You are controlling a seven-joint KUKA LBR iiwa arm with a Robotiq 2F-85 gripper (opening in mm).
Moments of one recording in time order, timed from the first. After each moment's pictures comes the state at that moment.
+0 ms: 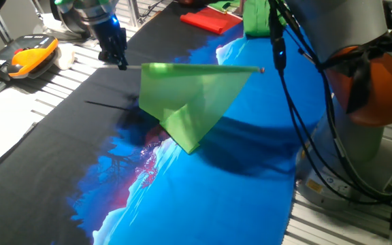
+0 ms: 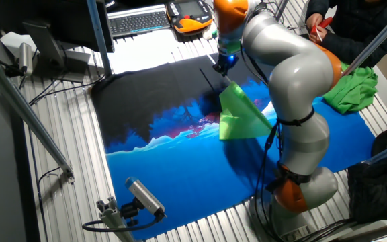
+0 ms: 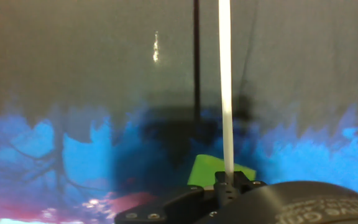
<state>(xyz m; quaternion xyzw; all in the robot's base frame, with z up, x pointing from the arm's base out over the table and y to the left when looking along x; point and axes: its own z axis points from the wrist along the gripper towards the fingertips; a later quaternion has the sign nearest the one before) 0.615 0.023 0.198 0.07 -1.00 0.03 0.06</state>
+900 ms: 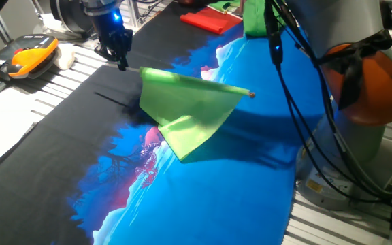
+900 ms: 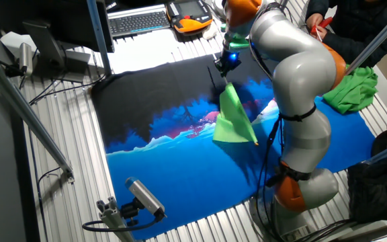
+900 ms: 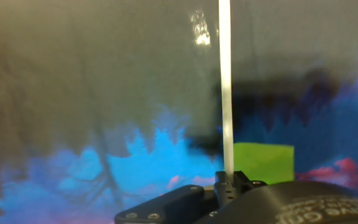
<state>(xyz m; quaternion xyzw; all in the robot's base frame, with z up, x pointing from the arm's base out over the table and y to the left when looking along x) 0.613 0.028 0.200 -0.09 -0.99 -0.08 0.10</state>
